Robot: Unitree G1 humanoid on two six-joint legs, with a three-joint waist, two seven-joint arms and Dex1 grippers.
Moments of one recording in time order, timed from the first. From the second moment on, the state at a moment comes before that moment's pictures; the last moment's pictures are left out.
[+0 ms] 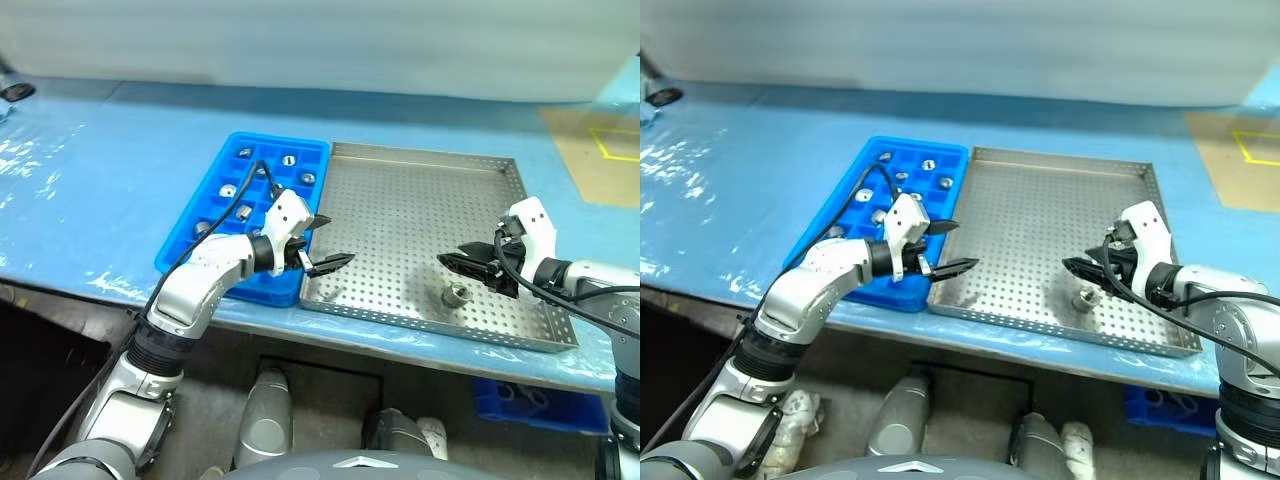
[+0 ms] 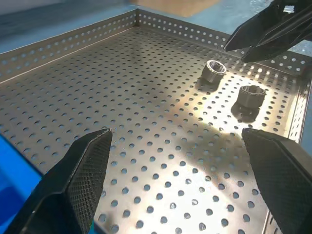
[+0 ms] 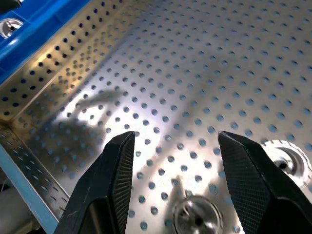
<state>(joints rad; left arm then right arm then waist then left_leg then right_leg) -0.51 0.38 -0.25 -0.13 -0.35 0.52 -0.79 -0.19 -0.72 -0.41 -0.50 0.52 1.33 0.69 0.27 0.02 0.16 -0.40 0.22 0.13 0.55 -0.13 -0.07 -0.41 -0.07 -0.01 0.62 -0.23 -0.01</state>
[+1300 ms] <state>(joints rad) -0.49 0.38 -0.25 -0.08 -0.27 0.45 -0.86 -0.12 -0.63 -0.23 -0.45 0.53 1.20 0.50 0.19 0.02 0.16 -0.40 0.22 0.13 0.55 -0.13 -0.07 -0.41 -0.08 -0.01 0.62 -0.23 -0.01</state>
